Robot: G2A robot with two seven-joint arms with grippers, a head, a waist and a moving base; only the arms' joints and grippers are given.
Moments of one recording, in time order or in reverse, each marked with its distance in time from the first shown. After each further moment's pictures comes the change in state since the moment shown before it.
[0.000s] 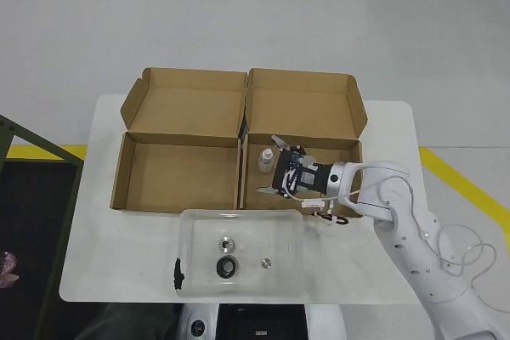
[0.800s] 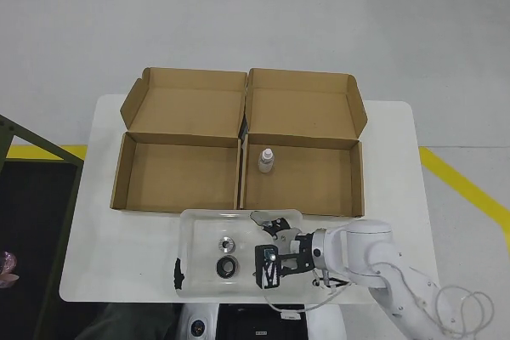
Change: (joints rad) left arm 0.000 0.000 0.000 0.000 0.000 0.000 0.000; right arm -0.275 0.048 -0.086 -0.273 -0.107 -0.139 0.185
